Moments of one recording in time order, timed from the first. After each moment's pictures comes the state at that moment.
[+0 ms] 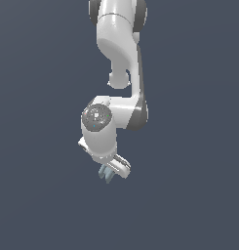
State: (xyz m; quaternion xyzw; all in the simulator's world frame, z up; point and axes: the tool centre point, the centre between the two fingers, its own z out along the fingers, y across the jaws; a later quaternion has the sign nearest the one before) arm 0.108 -0.051 0.108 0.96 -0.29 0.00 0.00
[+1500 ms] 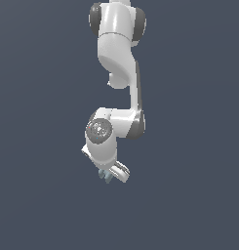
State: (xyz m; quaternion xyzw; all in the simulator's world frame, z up) arm 0.108 -0.051 0.058 0.96 -0.30 0.00 0.00
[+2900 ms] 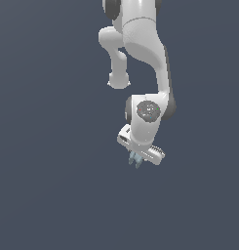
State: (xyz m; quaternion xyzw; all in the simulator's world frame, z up) arm 0.046 0.084 0.066 0.96 -0.29 0.00 0.00
